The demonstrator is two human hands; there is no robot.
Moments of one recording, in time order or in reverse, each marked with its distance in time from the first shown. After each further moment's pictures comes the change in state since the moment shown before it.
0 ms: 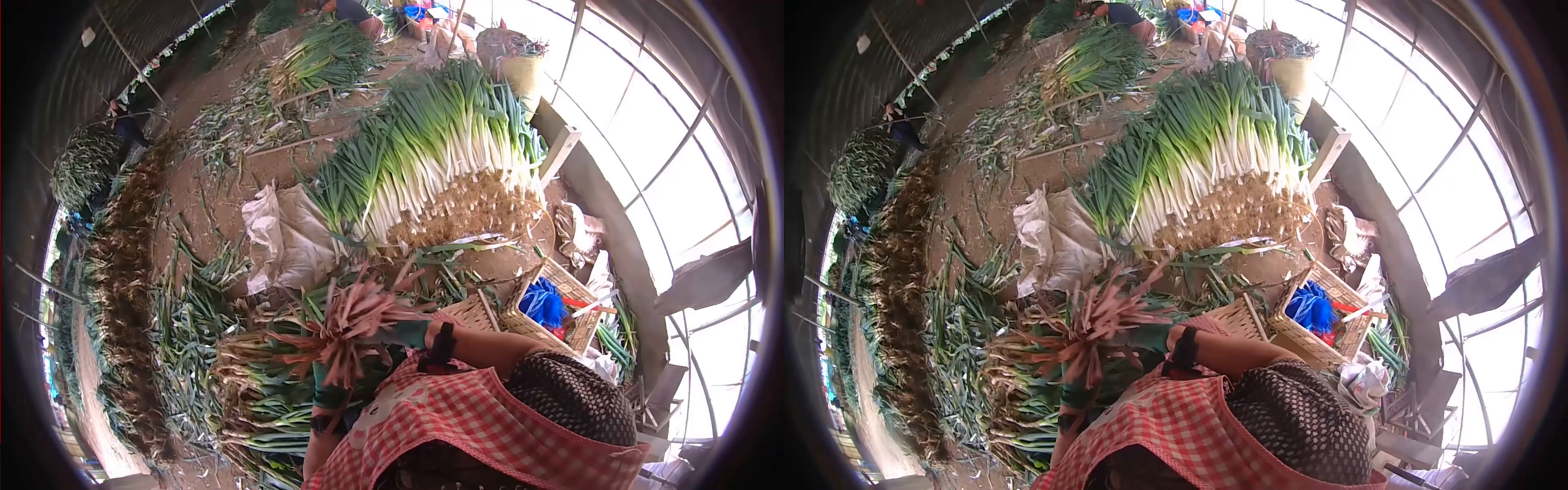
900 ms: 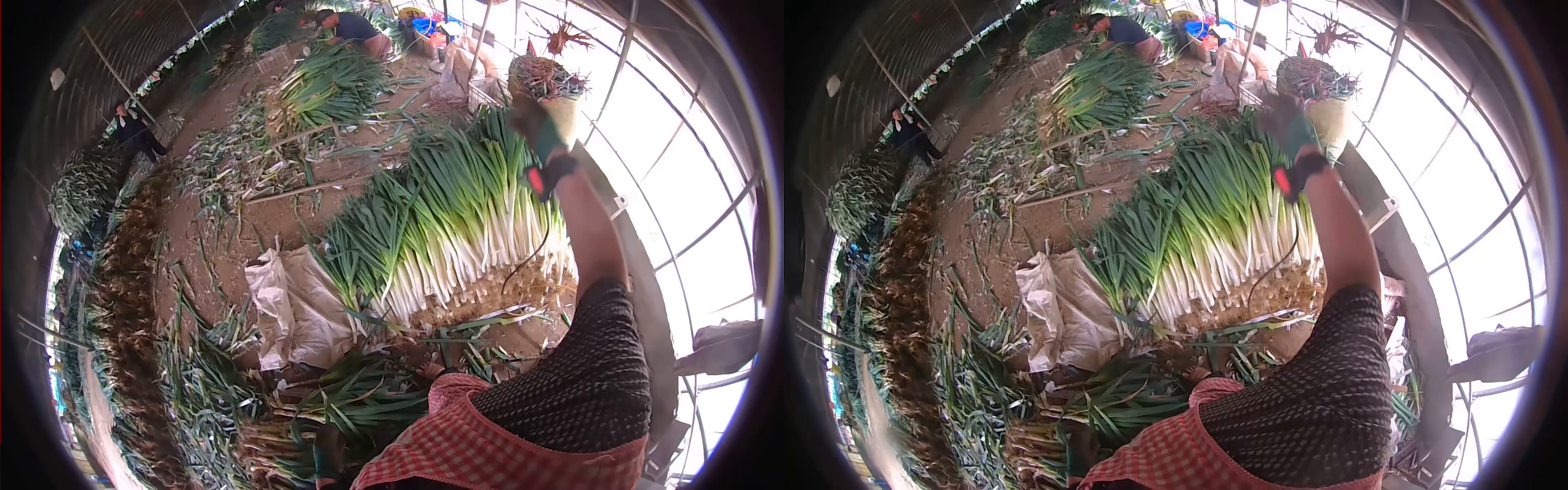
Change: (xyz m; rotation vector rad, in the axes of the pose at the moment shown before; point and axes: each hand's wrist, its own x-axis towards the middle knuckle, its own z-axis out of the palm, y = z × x) left_hand 0.200 -0.175 0.025 -0.262 -0.163 -0.655; right_hand 0.346 -0.363 -0.627 -1.354 0.848 -0.022
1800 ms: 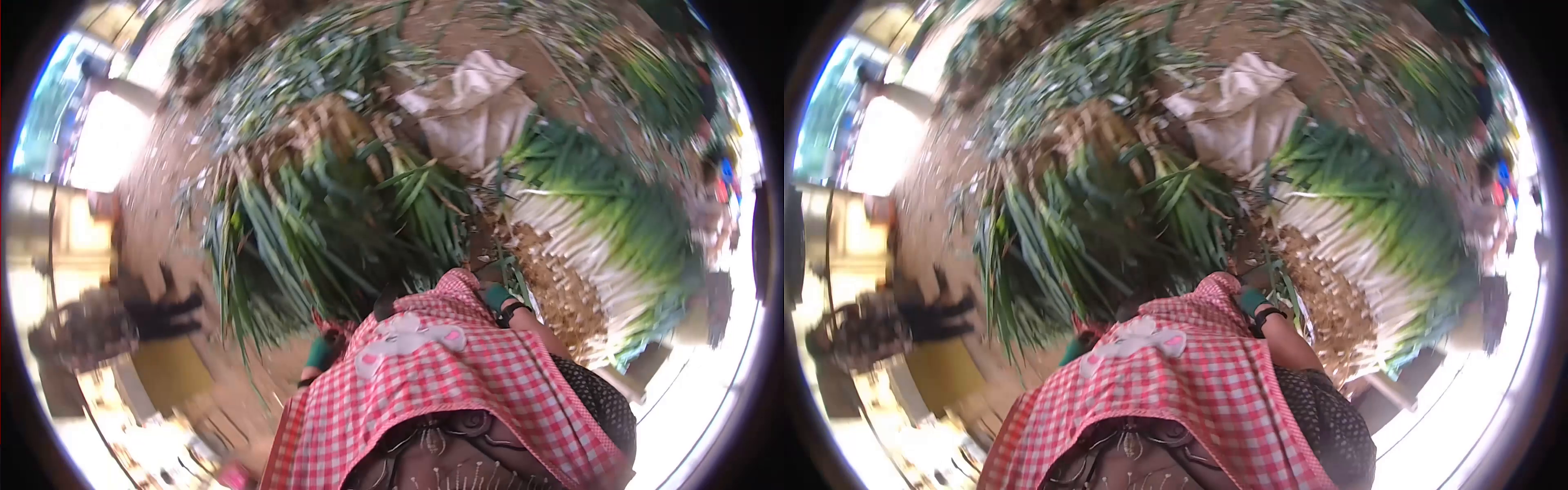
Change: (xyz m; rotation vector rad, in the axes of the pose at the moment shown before) left_hand -0.460 -0.050 0.294 -0.518 0.477 -1.001; right_hand -0.629 -0.104 0.352 -0.042 -1.566 -0.575
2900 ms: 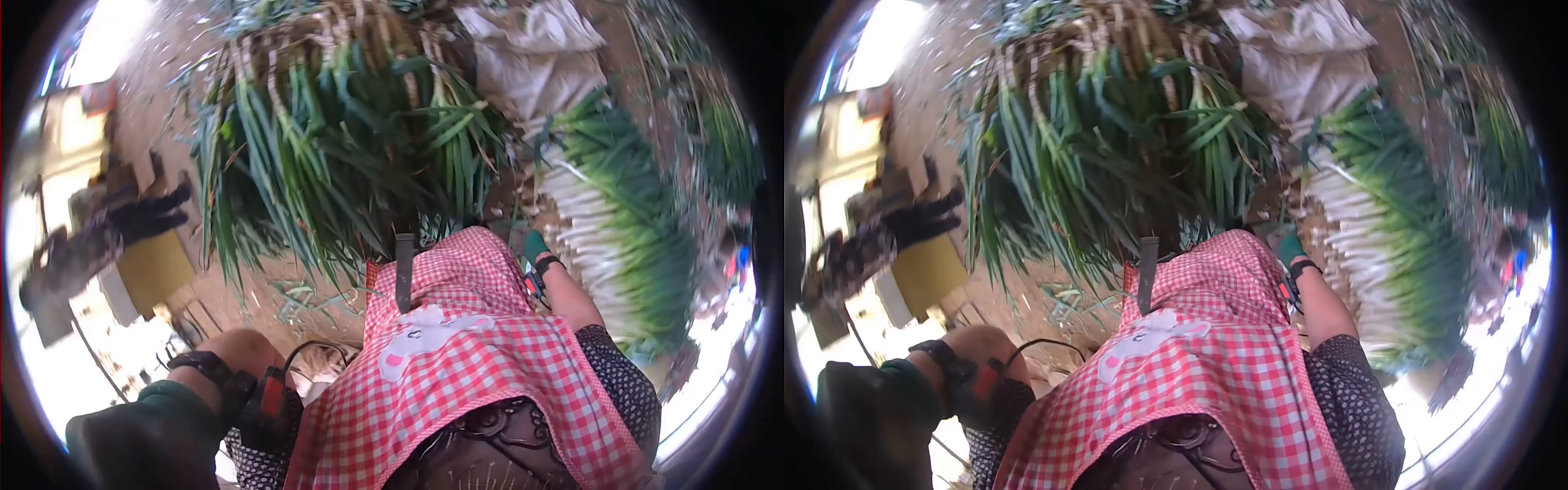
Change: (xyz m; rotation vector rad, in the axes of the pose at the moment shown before) left_hand -0.026 0.472 -0.245 0.151 0.079 1.326; right_hand 0.138 0.081 -0.071 0.813 -0.207 0.179
